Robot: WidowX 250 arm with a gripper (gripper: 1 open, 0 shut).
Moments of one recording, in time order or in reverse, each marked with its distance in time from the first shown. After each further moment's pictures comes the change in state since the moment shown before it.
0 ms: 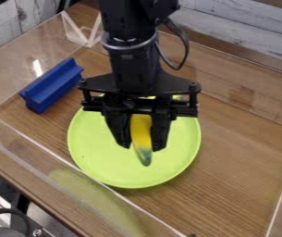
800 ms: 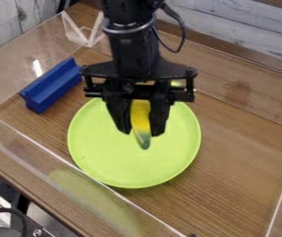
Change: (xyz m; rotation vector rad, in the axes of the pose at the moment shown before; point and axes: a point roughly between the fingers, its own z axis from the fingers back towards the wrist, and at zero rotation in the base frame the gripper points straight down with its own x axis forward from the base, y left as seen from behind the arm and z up) arm 0.017 0.005 0.002 -0.012 0.016 -0.018
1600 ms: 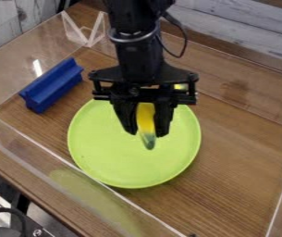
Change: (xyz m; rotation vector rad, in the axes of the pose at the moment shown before) arm 0.013 0.000 -0.015 -0.015 -0.015 -0.019
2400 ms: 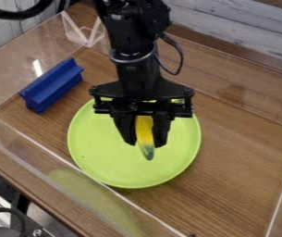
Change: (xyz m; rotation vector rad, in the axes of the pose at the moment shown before) arm 0.002 0.005 -0.018 0.006 -0.013 0.027
